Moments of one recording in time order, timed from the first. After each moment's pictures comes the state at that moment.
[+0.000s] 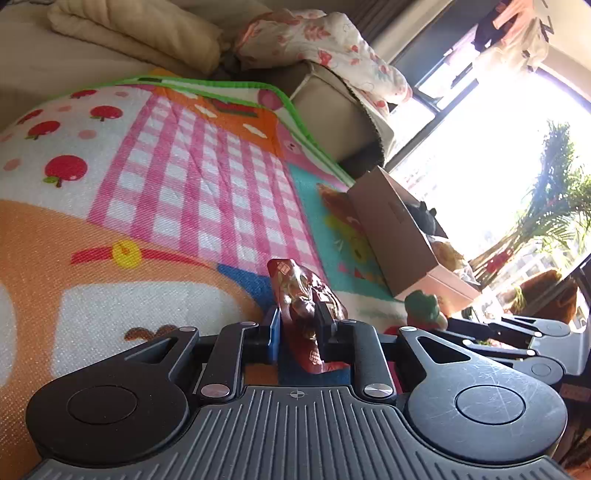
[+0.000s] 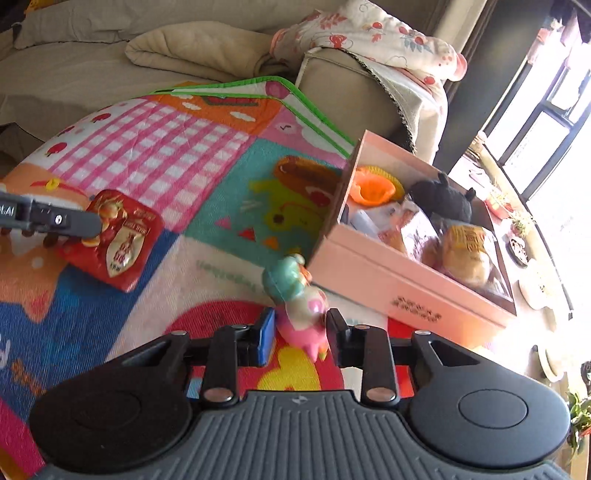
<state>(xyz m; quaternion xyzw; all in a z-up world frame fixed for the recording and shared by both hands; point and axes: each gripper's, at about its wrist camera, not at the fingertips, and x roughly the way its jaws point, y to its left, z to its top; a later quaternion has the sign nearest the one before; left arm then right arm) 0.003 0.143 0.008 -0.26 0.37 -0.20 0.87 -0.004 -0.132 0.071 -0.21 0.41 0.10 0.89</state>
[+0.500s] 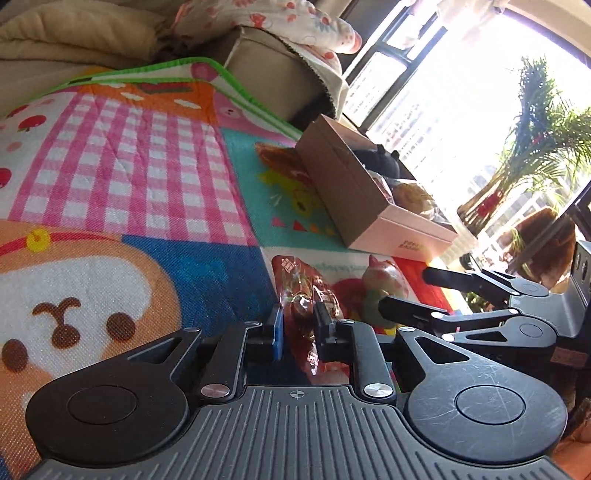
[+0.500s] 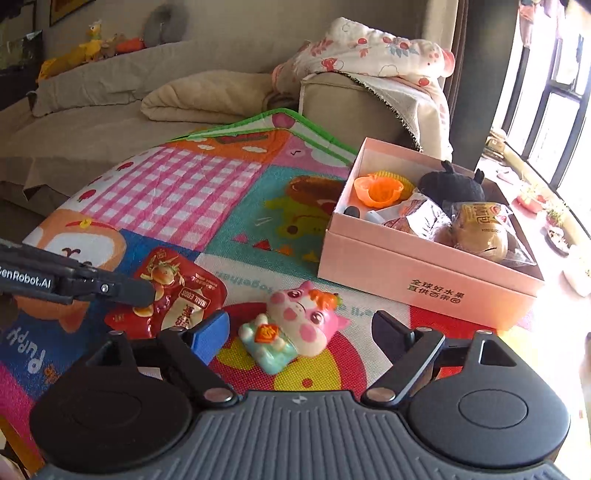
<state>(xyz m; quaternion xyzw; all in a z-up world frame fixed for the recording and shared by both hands) -0.012 0.086 0.020 -0.18 0.40 -0.24 0.87 -0.003 -0.162 0.064 -0.09 0.37 0.16 0.91</state>
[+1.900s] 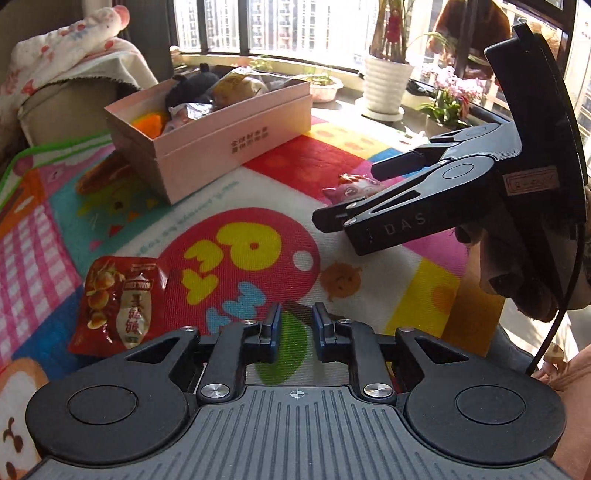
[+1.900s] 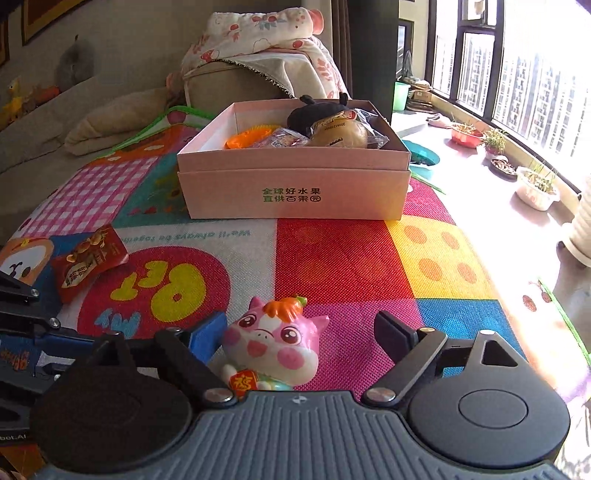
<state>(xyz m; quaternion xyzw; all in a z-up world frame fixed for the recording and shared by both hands) -0.067 -0.074 0.025 0.17 0.40 -0.36 0.83 -0.047 -0.264 0.034 0.00 0.38 0.05 0.93</state>
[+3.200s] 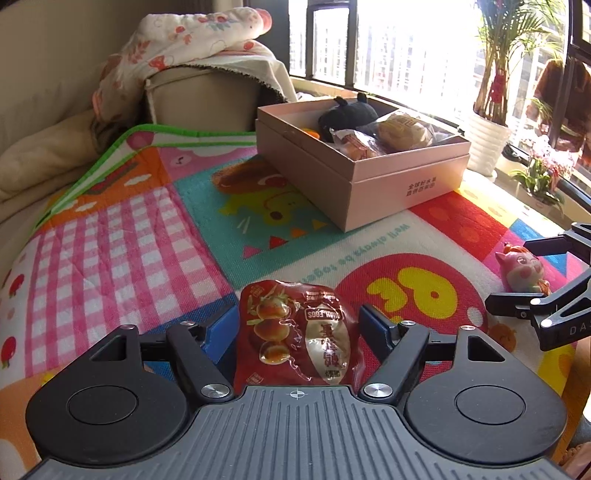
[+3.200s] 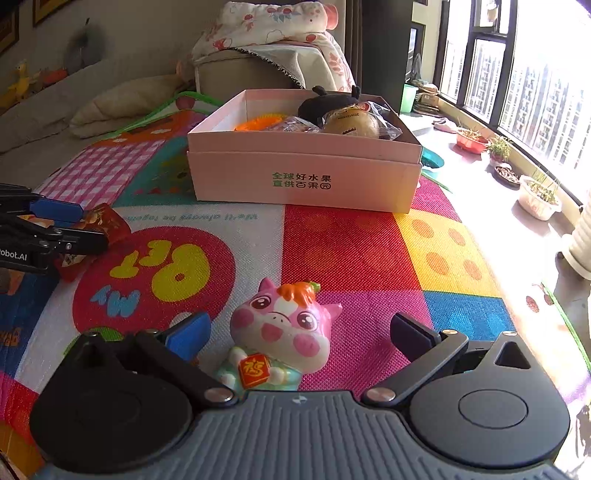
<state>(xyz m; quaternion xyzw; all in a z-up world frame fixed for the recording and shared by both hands) -0.008 0.002 0.027 0.09 0.36 -0.22 0.90 -0.051 -0.254 0.027 -0.03 0.38 0.06 0.92</state>
